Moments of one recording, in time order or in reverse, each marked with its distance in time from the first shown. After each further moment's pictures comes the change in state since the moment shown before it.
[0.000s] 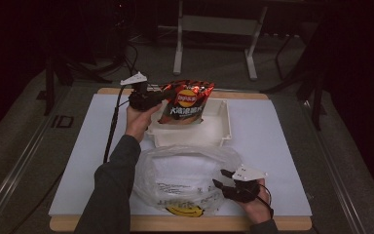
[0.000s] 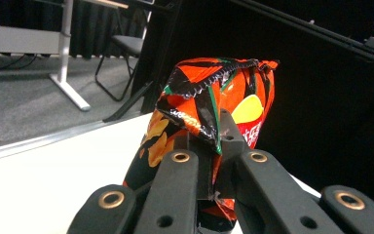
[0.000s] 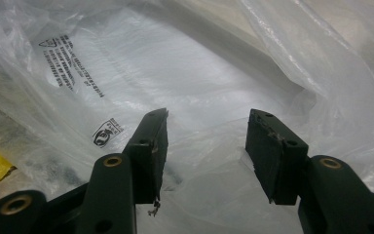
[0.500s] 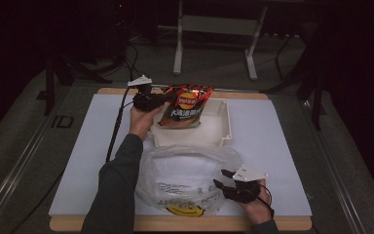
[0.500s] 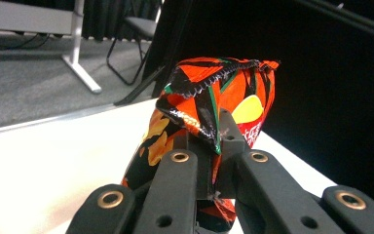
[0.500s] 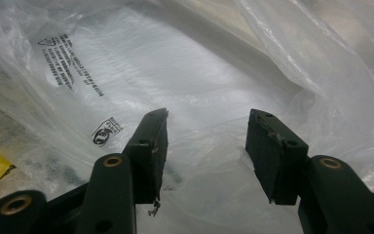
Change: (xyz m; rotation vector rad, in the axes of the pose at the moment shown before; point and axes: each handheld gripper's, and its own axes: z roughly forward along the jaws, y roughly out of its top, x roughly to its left) left arm 0.017 -0.015 0.019 0.072 0.055 -0.022; right arm 0.000 -0.001 -0.001 0.001 -0.005 -0.001
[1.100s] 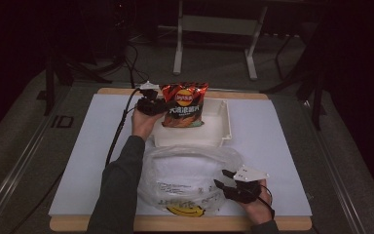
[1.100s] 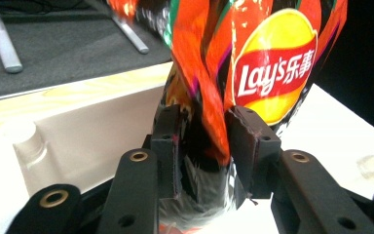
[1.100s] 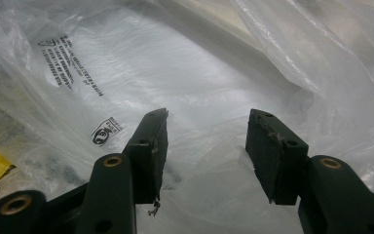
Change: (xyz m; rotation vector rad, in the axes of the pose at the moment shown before) left arm 0.012 -0.018 0.019 0.145 0.189 -0.002; right arm -0.001 -0.001 -0.001 -0.001 -0.004 0.002
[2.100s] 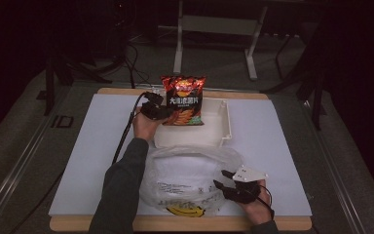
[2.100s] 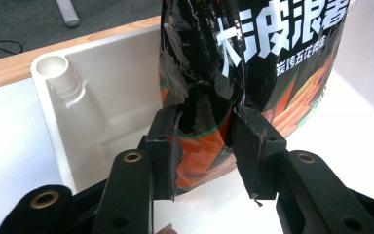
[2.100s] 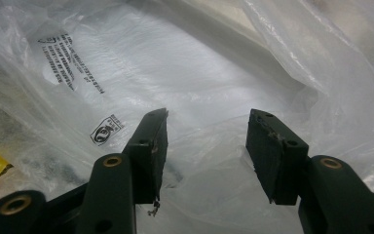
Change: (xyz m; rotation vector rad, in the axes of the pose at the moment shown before) left arm -0.007 -0.010 0.019 0.208 0.224 0.049; right arm 0.001 -0.001 0.002 0.006 0.002 -0.001
